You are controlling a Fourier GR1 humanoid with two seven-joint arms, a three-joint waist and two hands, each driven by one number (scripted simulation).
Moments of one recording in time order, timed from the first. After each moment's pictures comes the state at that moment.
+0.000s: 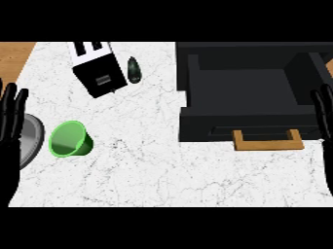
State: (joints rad) left arm 0.01 0.09 0.03 -2.10 -0.02 0.04 -0.01; right arm 0.01 -0.08 -0.03 -2.10 0.02 0.03 0.01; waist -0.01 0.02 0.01
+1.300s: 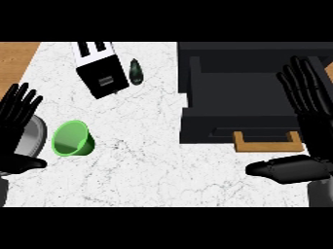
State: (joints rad) left arm -0.15 0.33 0.29 -1.33 0.39 -0.46 -0.15; right arm -0.18 -0.14 -0.05 -1.91 -0.07 0.15 0.08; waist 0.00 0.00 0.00
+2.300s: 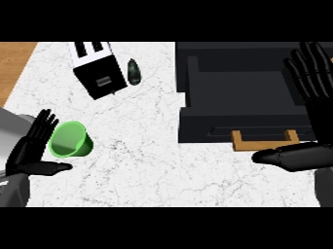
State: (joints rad) left arm -0.37 0.37 0.29 -0.44 0.04 -0.41 -0.73; right arm -0.26 -0.16 -0.09 -1.89 -0.10 0.16 0.12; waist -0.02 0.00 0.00
